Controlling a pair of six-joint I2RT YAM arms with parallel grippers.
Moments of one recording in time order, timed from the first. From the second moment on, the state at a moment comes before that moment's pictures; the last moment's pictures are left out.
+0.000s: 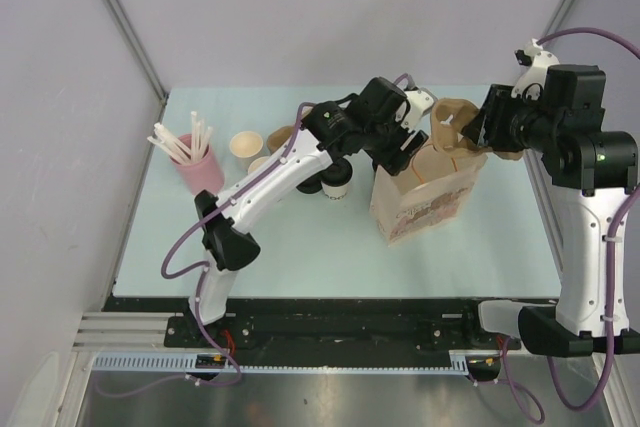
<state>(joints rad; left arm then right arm) -0.94 2.07 2.38 -1.03 0.02 0.00 0.06 1.25 1.93 -1.23 -0.22 0.18</state>
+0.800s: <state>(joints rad) -0.91 2.09 2.36 -1.00 0.36 0.02 0.13 1.22 1.92 -1.25 -0.18 0.09</state>
